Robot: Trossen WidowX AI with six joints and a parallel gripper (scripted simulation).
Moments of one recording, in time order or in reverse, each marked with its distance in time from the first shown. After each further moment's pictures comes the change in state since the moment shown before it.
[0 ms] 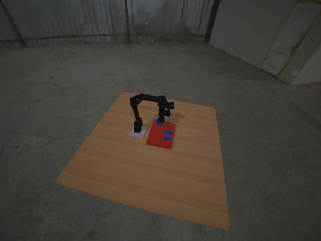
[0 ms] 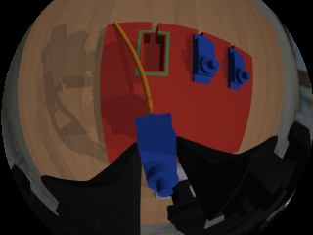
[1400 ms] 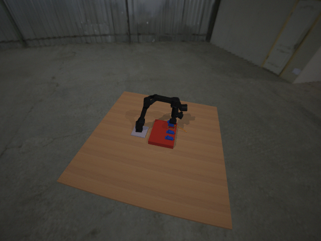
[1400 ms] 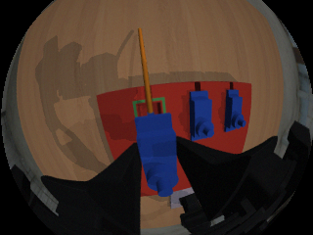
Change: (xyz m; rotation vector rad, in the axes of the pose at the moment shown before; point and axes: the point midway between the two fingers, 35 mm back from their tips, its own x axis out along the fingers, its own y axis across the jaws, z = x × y) arm -0.001 -0.015 0.103 0.158 -0.011 0.001
